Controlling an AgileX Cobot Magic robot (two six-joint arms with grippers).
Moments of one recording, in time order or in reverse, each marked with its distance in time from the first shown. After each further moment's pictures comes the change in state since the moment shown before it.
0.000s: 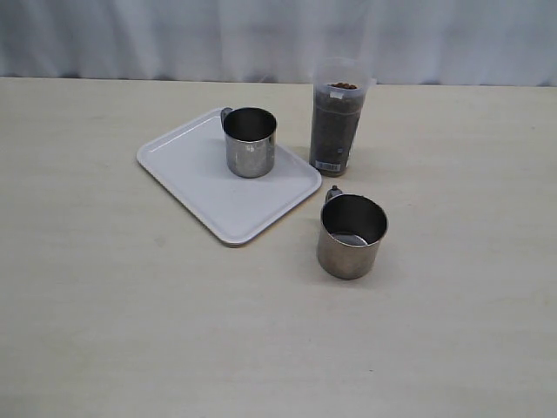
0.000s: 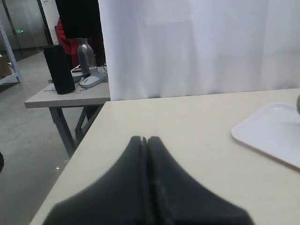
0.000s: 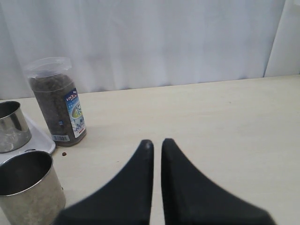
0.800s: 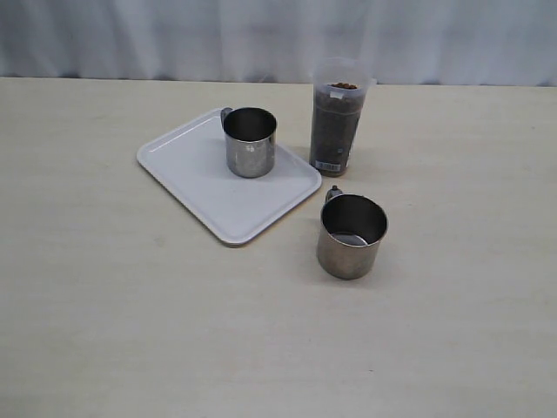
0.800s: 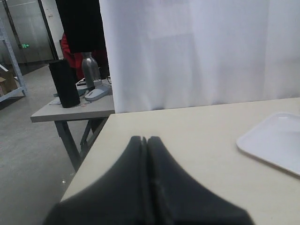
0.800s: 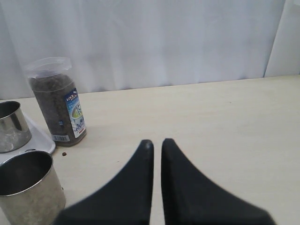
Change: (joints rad) left arm 0.000 0.000 0.000 0.028 -0.044 0.002; right arm 0.000 0.000 0.000 0.000 0.000 0.000
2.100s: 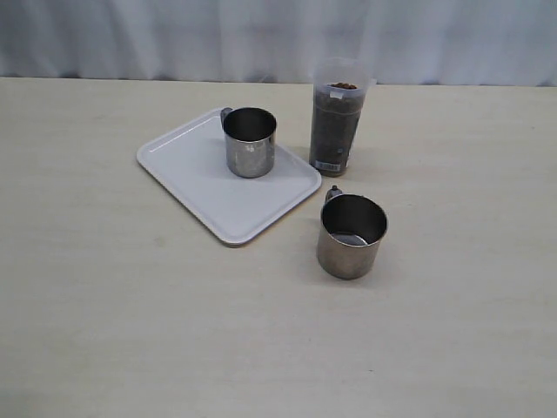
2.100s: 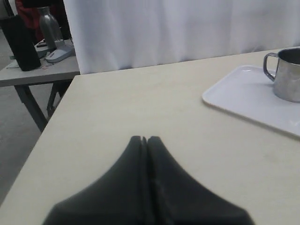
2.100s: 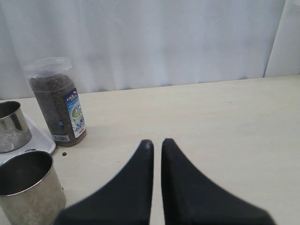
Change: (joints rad) left arm -0.110 0.000 0.000 -0.016 0.170 0.000; right arm 0.000 0.000 0.000 0.000 0.000 0.000
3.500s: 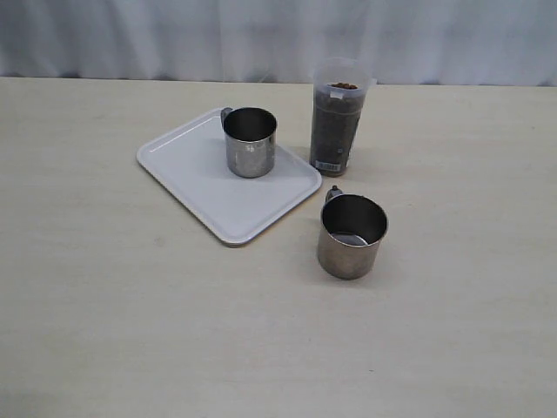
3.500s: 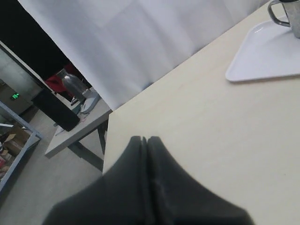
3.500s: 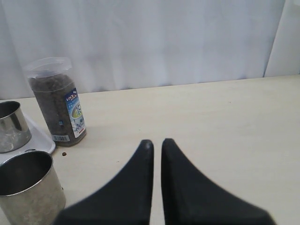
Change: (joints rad) left arm 0.028 0.000 0.000 -0.128 -0.049 0.628; right arm 0.000 0.000 0.000 0.000 0.000 0.000
